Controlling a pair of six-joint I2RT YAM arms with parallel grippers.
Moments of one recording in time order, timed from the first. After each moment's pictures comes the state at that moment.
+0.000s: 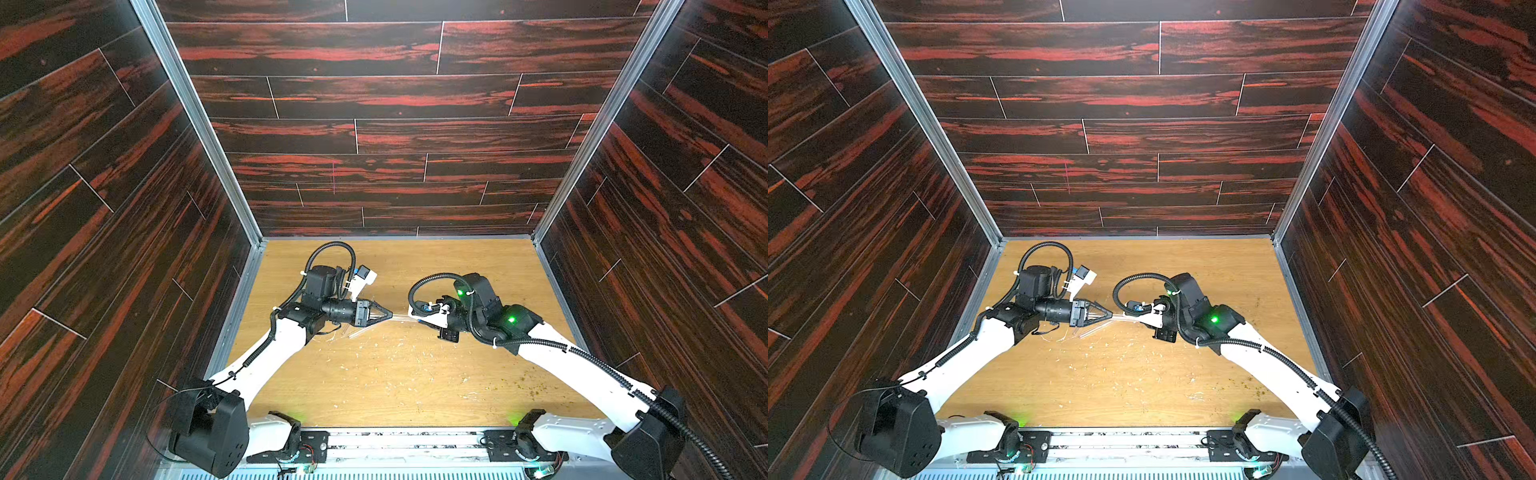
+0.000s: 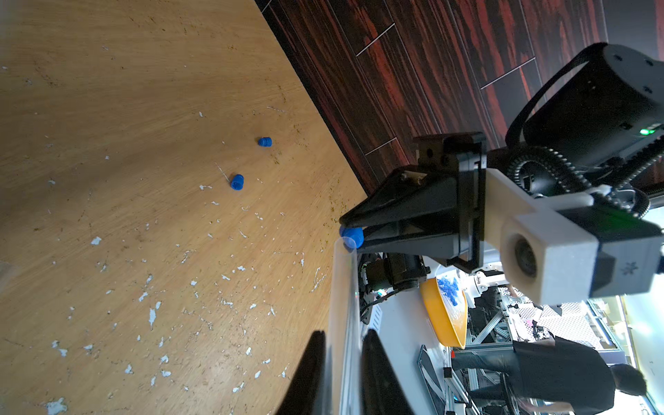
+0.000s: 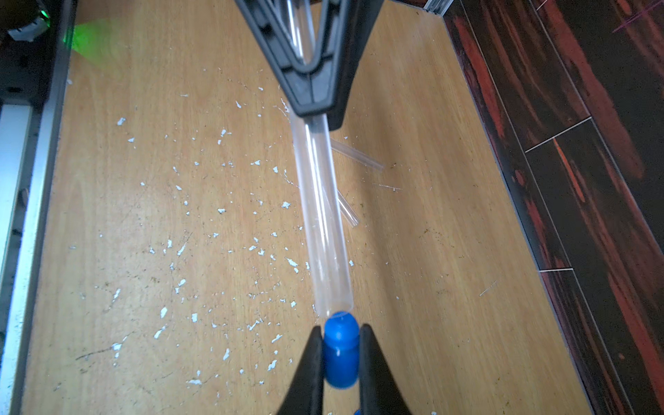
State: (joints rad) left arm -0.35 1.30 0.90 -0.19 1.08 -0.42; right arm 0.73 1.24 1.05 -0.54 -0.28 -0.74
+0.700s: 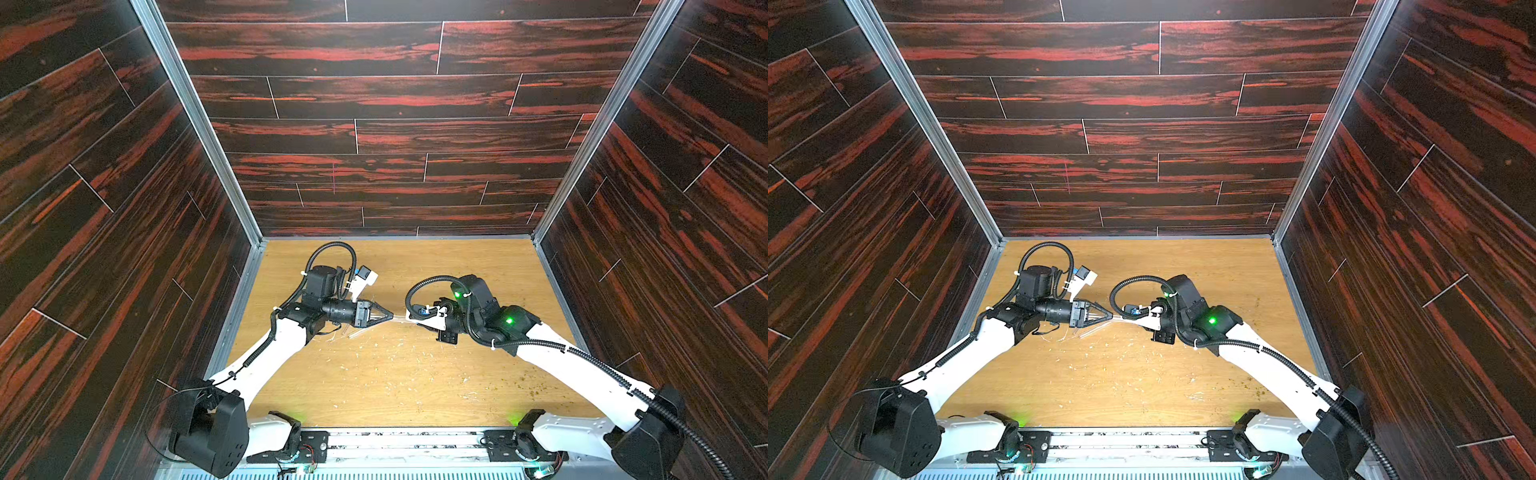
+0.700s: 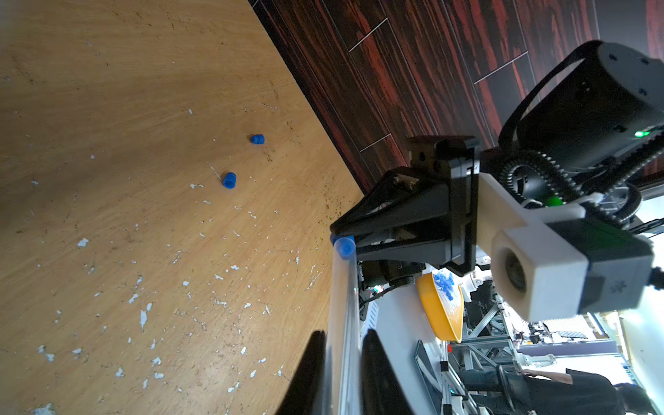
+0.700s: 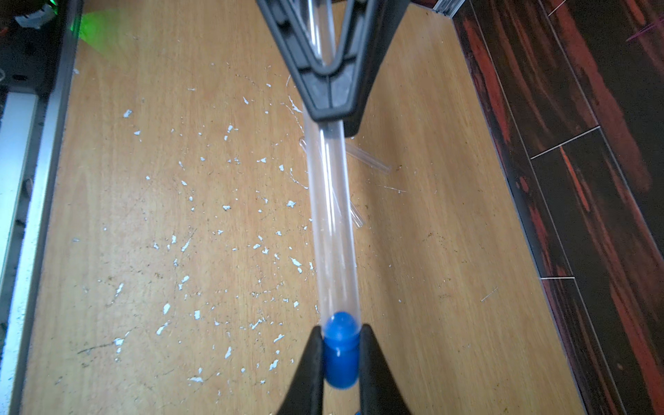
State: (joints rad) left arm -0.36 1.30 0.90 -0.19 1.10 -0.40; right arm 0.76 1.25 1.06 -0.55 -0.26 -0.76
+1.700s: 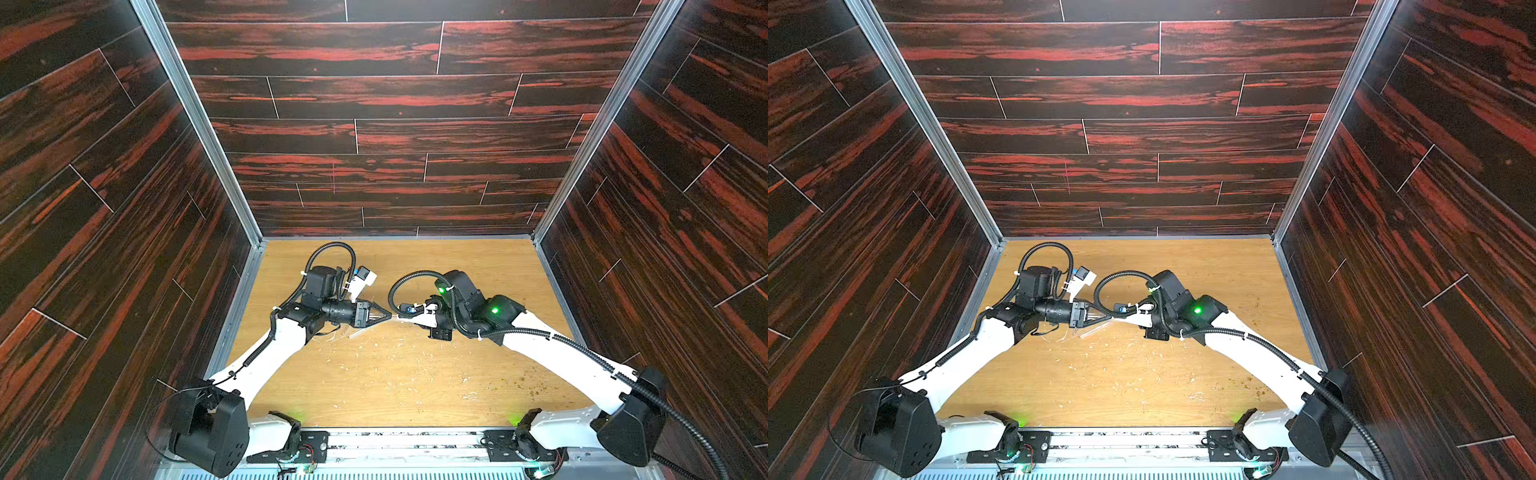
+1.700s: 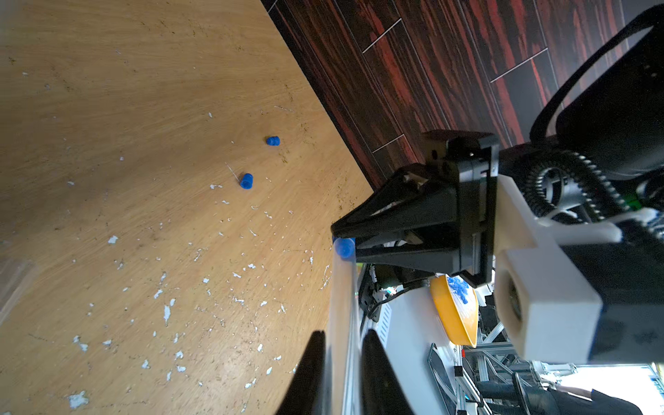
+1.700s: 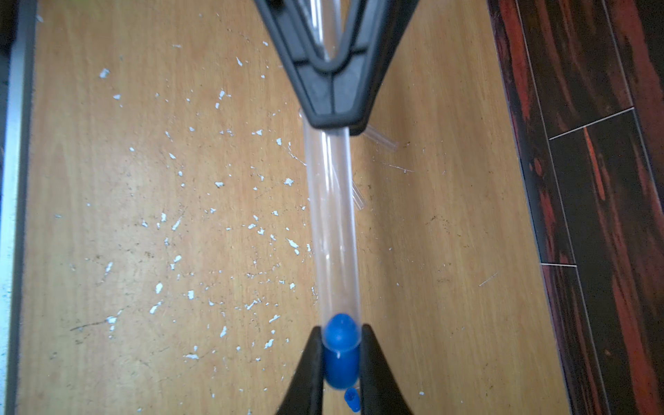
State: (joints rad) left arm -0.35 1.31 0.90 -0.21 1.06 -0.37; right arm 0.81 1.36 1.20 -0.68 -0.15 -0.78
